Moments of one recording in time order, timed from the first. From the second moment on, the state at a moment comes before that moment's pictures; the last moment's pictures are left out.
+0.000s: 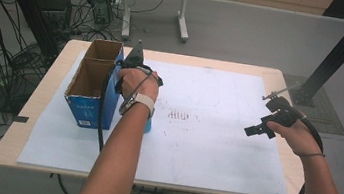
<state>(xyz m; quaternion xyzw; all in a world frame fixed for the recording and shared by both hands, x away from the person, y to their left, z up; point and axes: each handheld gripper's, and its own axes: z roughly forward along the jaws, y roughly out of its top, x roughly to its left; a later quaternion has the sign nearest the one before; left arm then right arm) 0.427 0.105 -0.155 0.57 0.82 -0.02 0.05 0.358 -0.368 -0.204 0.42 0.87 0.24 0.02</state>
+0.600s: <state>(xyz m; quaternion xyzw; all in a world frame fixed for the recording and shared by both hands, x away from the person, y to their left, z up) 0.430 0.099 -0.156 0.58 0.81 -0.01 0.04 0.356 -0.371 -0.203 0.42 0.87 0.24 0.02</state>
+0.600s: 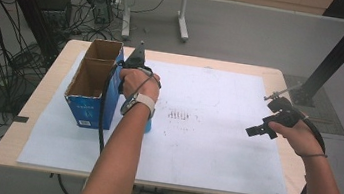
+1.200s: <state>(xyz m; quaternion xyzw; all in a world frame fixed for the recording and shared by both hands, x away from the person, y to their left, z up) 0.429 0.096 -0.156 0.58 0.81 0.00 0.04 0.356 -0.372 -0.202 0.43 0.87 0.24 0.02</state>
